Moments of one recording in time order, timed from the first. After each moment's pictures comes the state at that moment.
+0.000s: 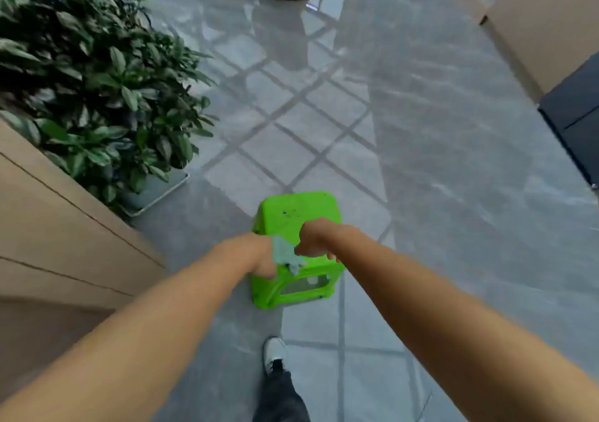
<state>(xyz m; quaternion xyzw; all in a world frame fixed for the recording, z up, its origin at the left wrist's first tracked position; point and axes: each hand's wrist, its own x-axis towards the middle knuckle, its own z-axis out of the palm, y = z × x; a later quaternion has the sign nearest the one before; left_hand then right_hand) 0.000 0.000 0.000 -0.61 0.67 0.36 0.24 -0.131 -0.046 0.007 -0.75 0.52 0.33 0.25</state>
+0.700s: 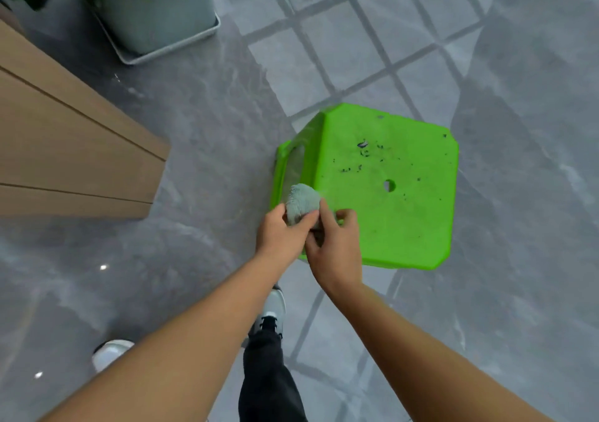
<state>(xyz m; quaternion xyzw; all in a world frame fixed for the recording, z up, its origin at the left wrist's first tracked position) -0.014 -0.046 -0.379 -0.76 0.10 0.54 -0.33 -0.114 -0.062 -0.375 -0.72 0.61 -0.03 0.34</state>
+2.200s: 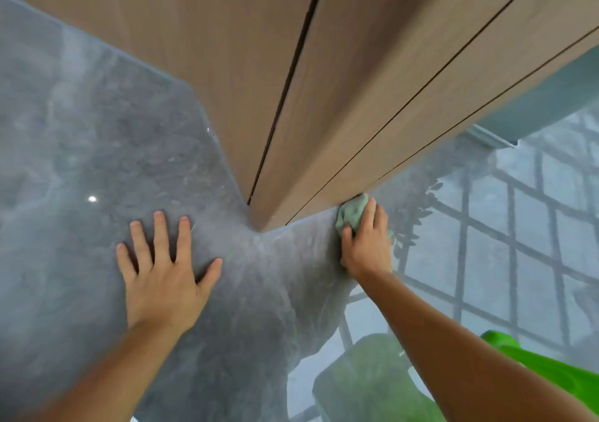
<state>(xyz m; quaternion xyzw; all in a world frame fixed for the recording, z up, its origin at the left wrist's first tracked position) 0.250 0.223 -0.882 -0.99 0.04 0.09 -0.08 0.246 -0.089 -0.851 -0.95 0.28 0.07 0.11</state>
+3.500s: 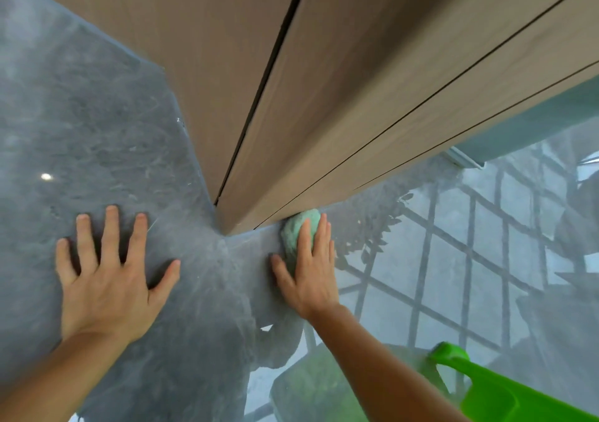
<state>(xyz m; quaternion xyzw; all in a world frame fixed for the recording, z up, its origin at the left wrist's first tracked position) 0.250 0.229 -0.901 -1.00 0.03 -0.03 -0.06 0.225 -0.054 -0.859 -0.98 0.12 0.12 0.13</state>
